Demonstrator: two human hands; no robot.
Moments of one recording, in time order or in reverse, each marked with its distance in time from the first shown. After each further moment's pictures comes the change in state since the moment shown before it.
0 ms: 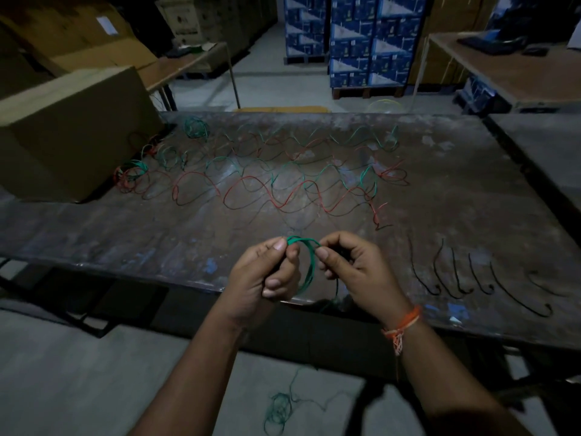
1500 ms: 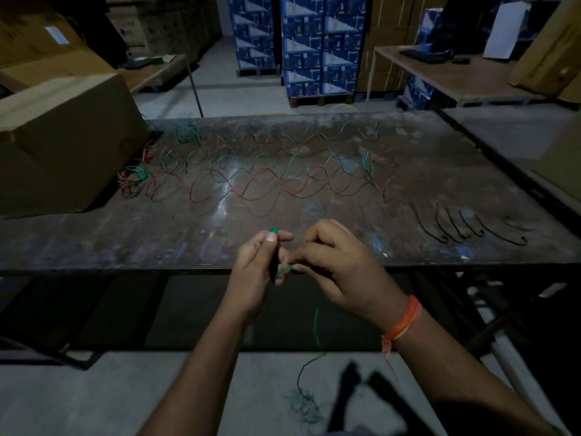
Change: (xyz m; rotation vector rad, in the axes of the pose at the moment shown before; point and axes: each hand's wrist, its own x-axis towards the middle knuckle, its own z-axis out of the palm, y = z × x) left_hand -0.101 0.060 -0.076 0.449 0.224 0.102; right_hand -0.046 -0.071 0.164 -0.882 -0.018 -0.547
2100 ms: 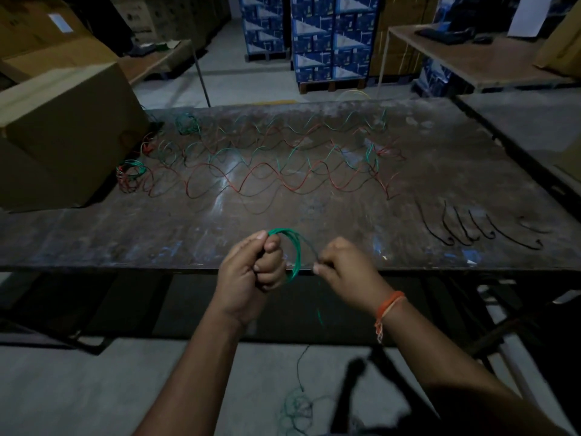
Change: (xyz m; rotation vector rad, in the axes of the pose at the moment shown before) left_hand 0.016 -0.002 0.011 -0.548 -0.187 -0.213; right_hand -0.027 0.084 0.031 0.009 -0.357 0.615
